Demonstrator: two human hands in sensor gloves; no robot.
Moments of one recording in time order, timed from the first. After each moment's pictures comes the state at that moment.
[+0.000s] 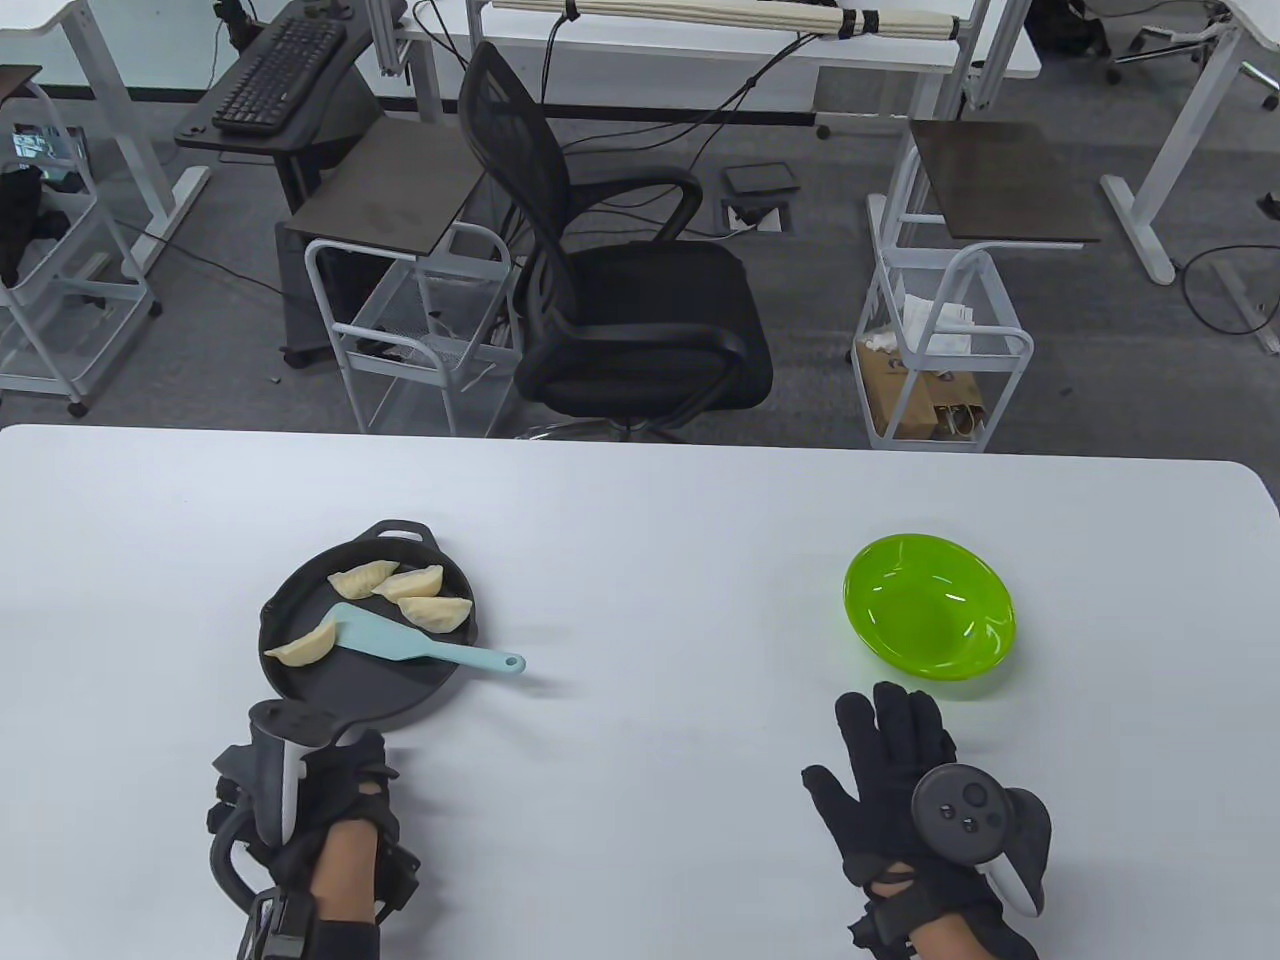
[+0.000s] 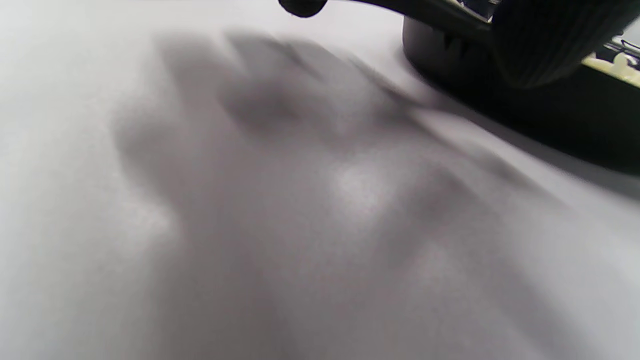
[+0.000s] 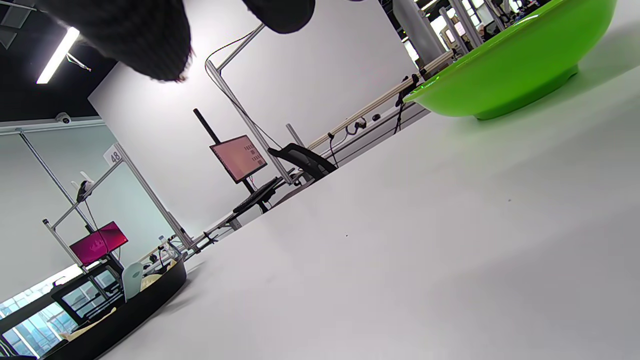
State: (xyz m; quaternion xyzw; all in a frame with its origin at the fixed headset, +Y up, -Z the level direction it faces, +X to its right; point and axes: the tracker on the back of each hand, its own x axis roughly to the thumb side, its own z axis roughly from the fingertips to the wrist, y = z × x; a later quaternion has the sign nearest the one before) left_hand -0.316 -0.765 -0.300 -0.17 0.45 0.20 0.86; right_hand 0.225 -0.740 -0.274 0.08 -0.04 0.94 0.34
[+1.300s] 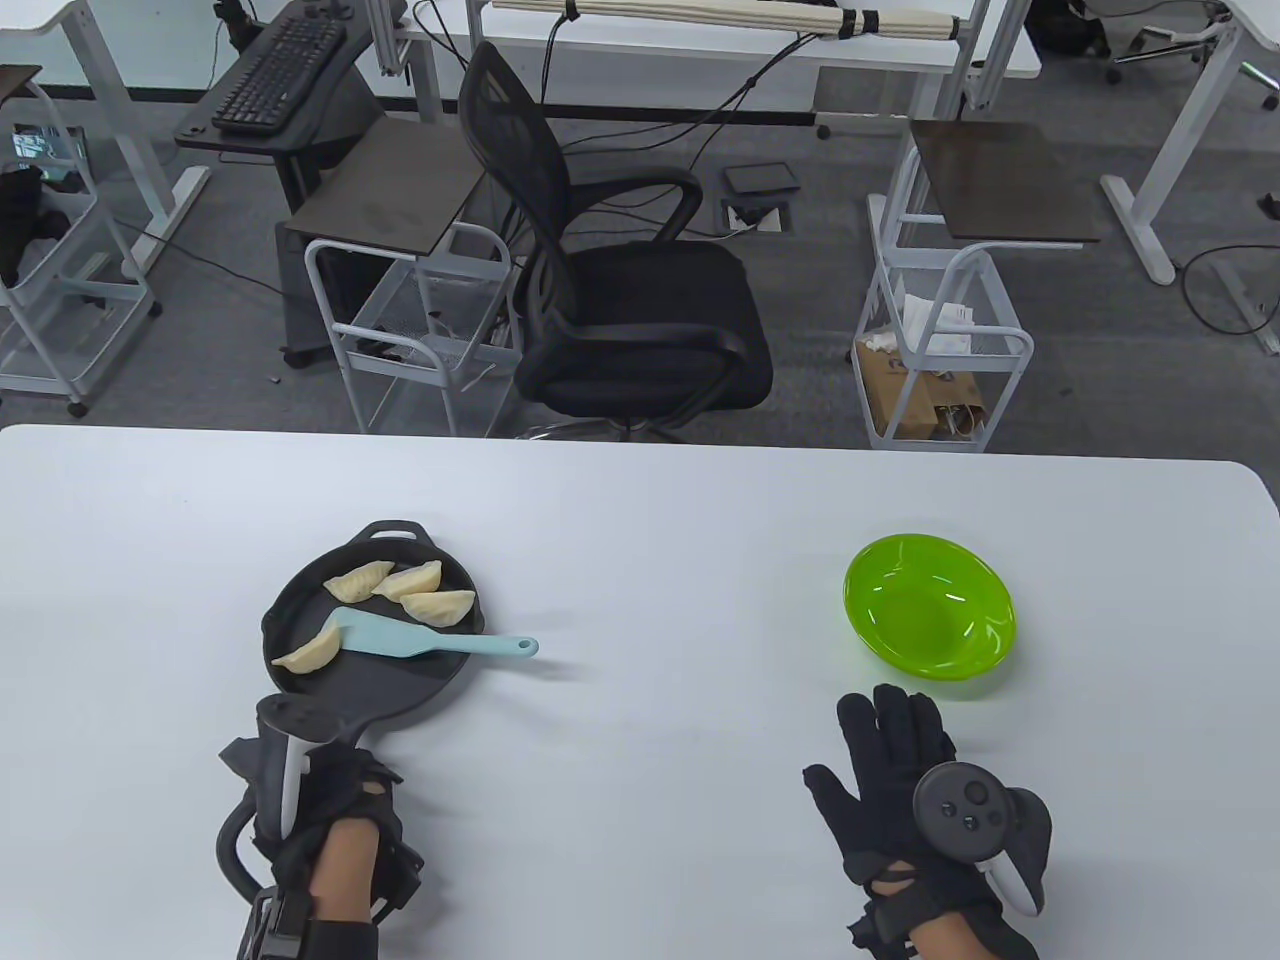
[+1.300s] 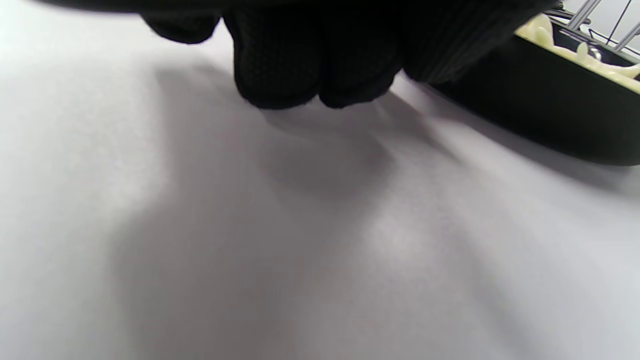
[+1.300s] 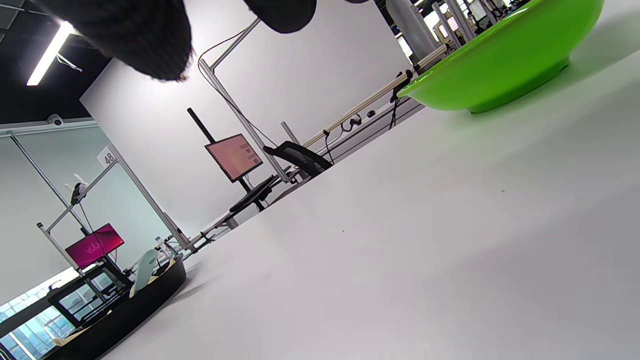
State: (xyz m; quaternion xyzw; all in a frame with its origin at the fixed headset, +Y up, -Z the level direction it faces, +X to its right) left_hand -0.316 -0.773 -0.311 -0.18 0.41 0.22 0.87; right_hand 0.225 -0.741 -0.275 0.07 -0.04 0.94 0.34
